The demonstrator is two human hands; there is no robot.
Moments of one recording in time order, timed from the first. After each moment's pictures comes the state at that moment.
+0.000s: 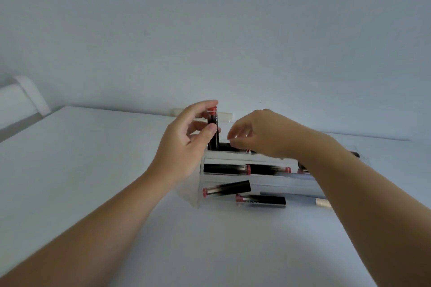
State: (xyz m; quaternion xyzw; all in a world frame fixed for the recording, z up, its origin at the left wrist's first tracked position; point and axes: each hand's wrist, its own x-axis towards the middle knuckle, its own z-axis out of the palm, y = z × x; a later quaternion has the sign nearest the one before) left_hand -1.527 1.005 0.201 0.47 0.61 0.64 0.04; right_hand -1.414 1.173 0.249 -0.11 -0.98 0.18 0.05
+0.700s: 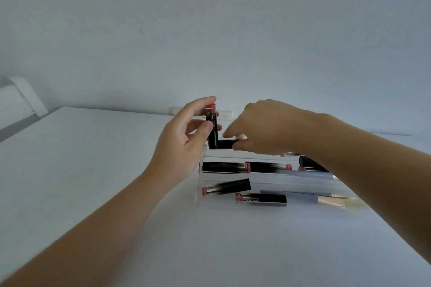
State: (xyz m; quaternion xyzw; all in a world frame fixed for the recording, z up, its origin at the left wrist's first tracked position) left_hand -1.528 1.008 0.200 0.48 0.62 0.62 0.02; right_hand -1.417 1.167 0.269 0.00 -0.99 -0.11 0.02
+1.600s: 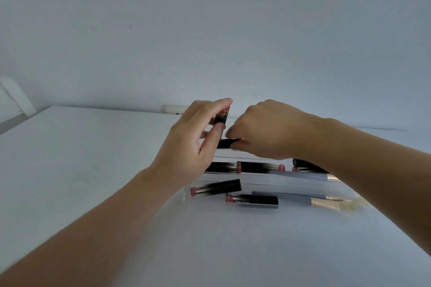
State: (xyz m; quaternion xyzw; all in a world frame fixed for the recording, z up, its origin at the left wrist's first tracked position) left_hand -1.519 1.023 0.194 0.61 0.60 0.49 -0.18; right_hand -1.402 1.172 0.258 0.04 -0.98 -0.19 0.02
